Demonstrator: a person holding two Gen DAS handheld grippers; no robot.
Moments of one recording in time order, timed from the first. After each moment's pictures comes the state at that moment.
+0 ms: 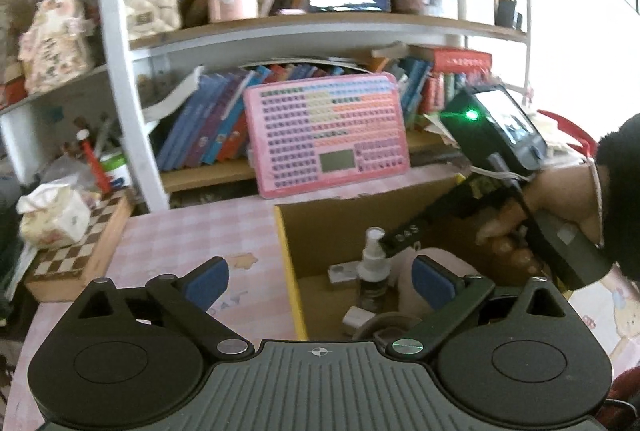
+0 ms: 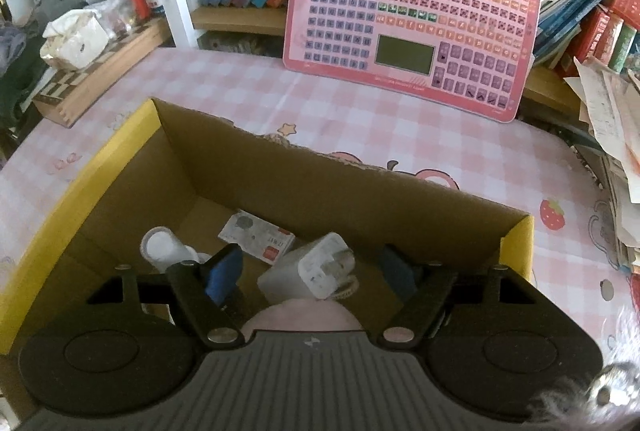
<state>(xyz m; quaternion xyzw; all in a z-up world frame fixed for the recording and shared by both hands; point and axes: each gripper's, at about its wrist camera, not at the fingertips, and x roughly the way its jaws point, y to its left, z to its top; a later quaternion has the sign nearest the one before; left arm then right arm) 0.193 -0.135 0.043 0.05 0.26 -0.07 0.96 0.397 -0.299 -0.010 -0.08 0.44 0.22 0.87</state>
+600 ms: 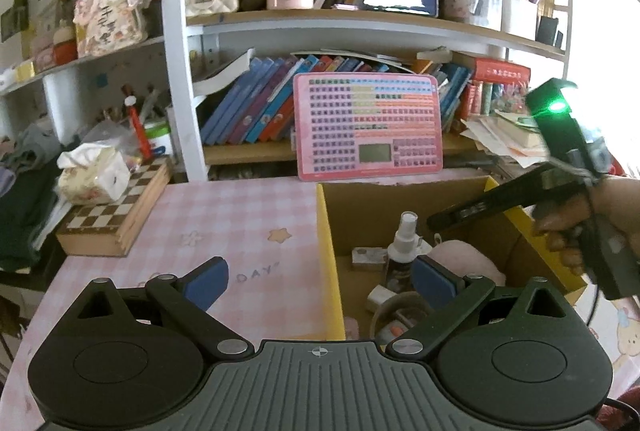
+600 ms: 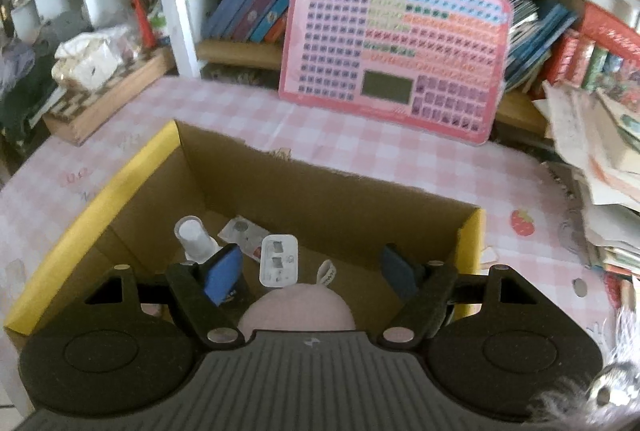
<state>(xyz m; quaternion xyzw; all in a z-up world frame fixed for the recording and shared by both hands) 0.168 -0.114 0.043 0.01 0.27 -0.02 0.96 0.357 -0.318 0.017 -0.08 0.39 0.21 0.89</state>
